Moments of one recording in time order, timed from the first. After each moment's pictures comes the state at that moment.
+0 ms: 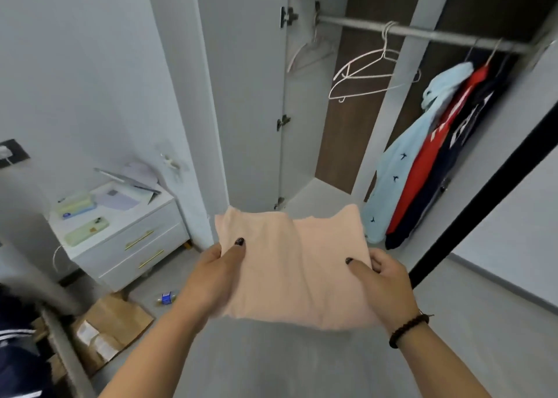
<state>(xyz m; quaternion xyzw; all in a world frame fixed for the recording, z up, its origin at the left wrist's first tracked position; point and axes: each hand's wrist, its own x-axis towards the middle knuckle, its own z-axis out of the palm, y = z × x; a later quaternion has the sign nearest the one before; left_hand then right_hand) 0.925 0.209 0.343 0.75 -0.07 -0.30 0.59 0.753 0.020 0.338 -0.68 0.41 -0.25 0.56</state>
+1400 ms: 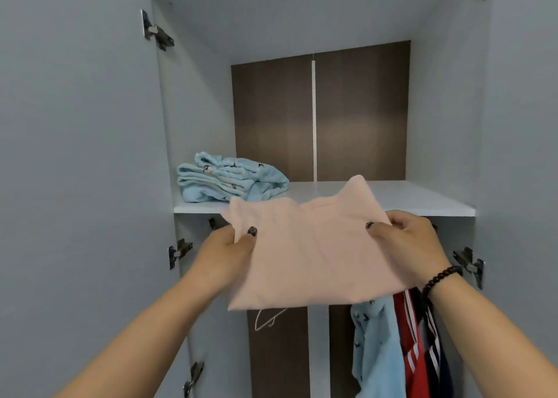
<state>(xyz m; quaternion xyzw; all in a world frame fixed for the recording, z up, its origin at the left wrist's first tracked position) 1.225 -0.225 0.649 0.67 -0.49 -0.12 0.54 0.982 -0.349 0.646 -0.69 0.40 -0.54 0.28</state>
